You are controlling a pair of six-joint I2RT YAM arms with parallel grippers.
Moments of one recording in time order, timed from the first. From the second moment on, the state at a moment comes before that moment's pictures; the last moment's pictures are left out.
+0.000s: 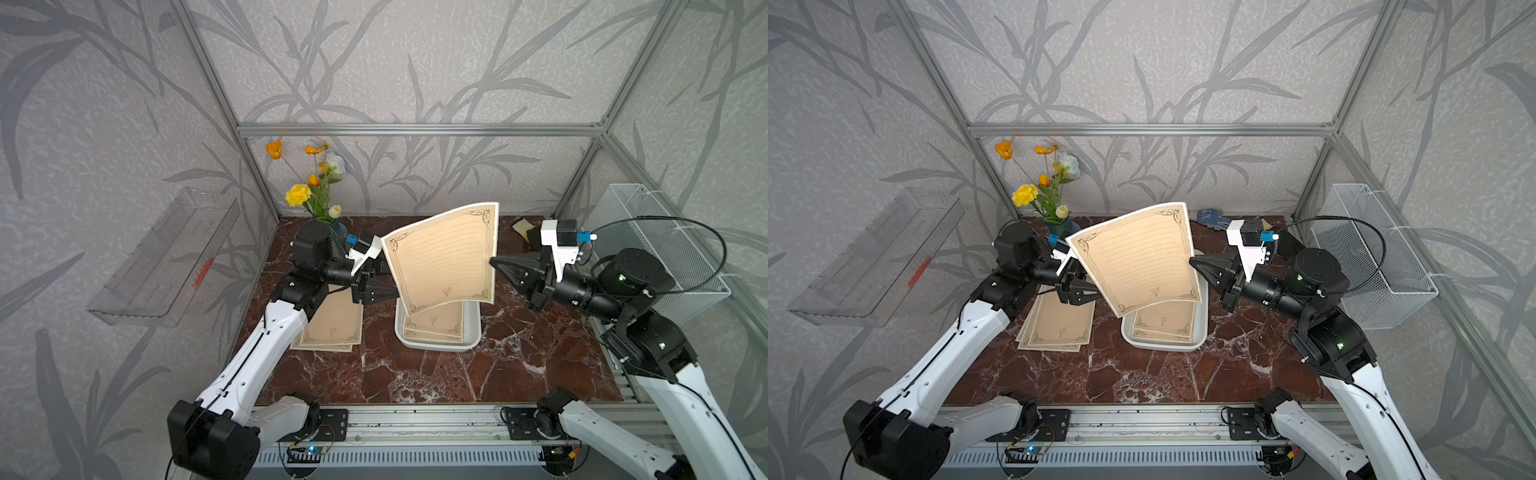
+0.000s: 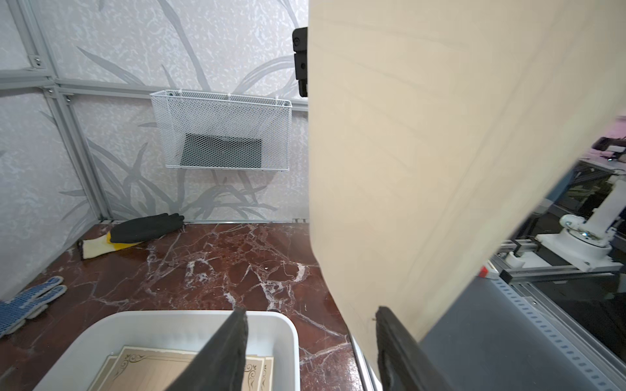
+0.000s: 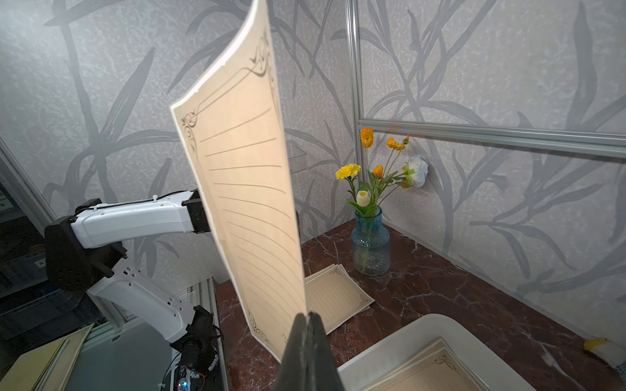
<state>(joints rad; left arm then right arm) -0.30 1.15 1.09 -0.16 1.44 0.15 0.47 0.83 1.28 -0.43 -0.62 0.18</state>
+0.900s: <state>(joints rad) -0.36 1.14 1.08 -0.04 1.30 0.06 0.47 0.80 1.25 -0.38 -0.67 0.23</state>
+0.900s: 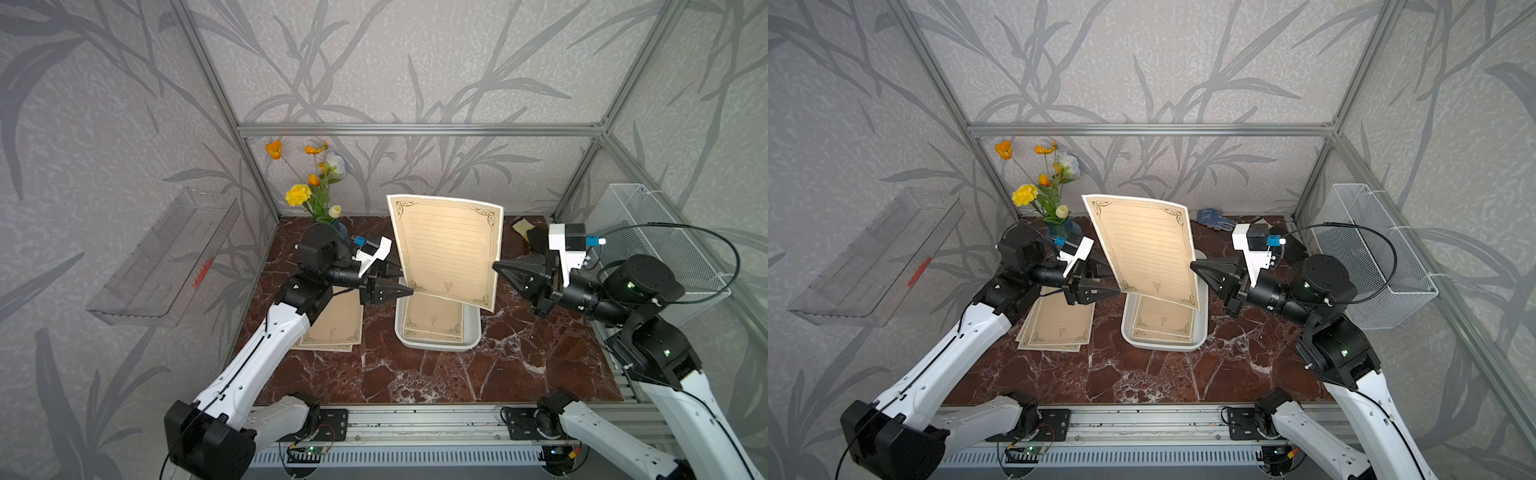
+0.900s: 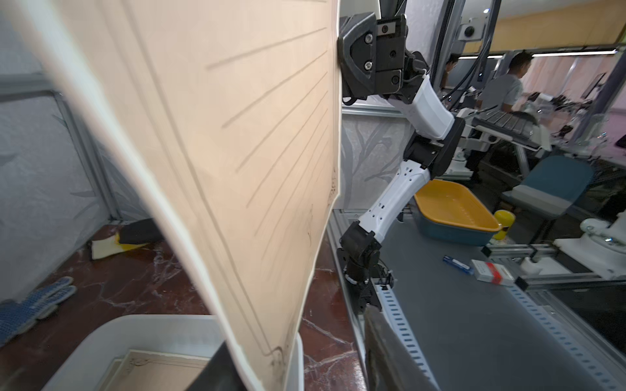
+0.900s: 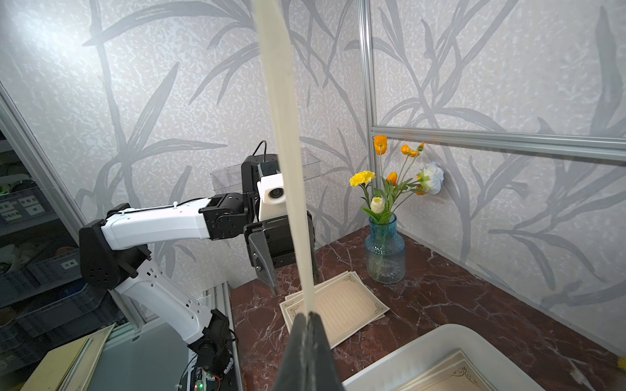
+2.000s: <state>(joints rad) -0.10 0.97 1.06 -0.72 1.02 0.14 0.60 1.05 1.14 -0.17 -0.54 0.29</state>
